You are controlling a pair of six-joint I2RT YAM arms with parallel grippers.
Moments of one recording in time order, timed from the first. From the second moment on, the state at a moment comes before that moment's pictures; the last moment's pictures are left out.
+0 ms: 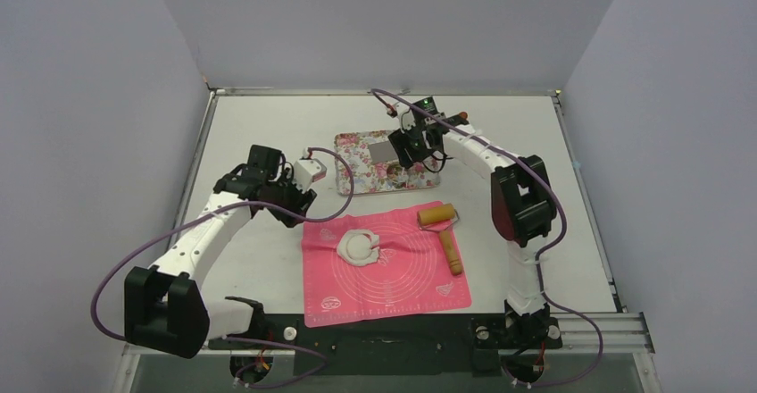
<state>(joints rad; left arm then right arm) -0.24 1.26 0.93 -0.73 0.27 0.48 0.45 2.07 1.65 -0.53 -0.13 -0.21</state>
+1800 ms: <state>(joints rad) -0.41 1.66 0.95 -0.50 0.09 0.49 0.50 1.62 1.31 -0.40 0.08 -0.03</state>
